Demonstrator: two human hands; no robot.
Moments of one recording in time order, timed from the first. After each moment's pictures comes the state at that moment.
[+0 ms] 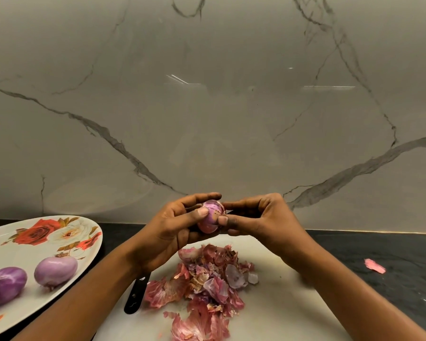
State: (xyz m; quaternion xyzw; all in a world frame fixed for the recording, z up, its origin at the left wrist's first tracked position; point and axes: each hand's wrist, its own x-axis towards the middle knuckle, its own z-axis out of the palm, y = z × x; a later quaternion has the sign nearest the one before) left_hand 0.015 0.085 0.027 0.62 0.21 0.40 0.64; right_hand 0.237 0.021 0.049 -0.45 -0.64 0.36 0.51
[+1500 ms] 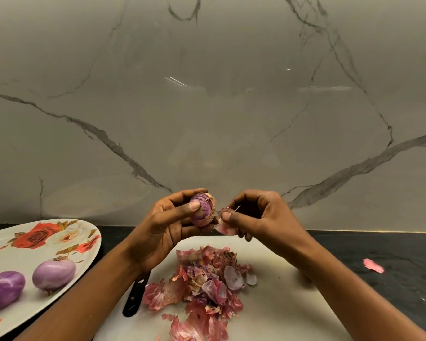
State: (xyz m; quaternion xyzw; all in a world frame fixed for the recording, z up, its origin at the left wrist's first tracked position) left_hand 0.013 0.085 0.033 0.55 0.18 0.44 0.68; right_hand 0.244 0.022 0.050 -0.47 -0.69 0.26 0.49
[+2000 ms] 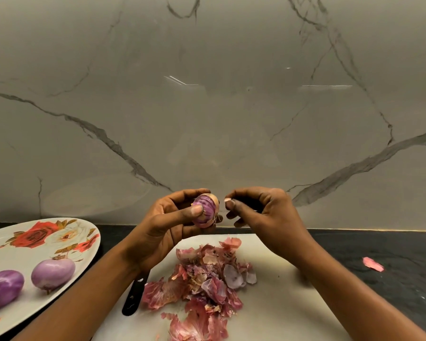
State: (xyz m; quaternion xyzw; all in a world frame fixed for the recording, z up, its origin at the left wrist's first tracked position) left_hand 0.012 0.081 0.034 0.57 0.18 0.43 0.67; right_hand 0.246 0.026 0.043 -0.45 -0.69 0.20 0.53
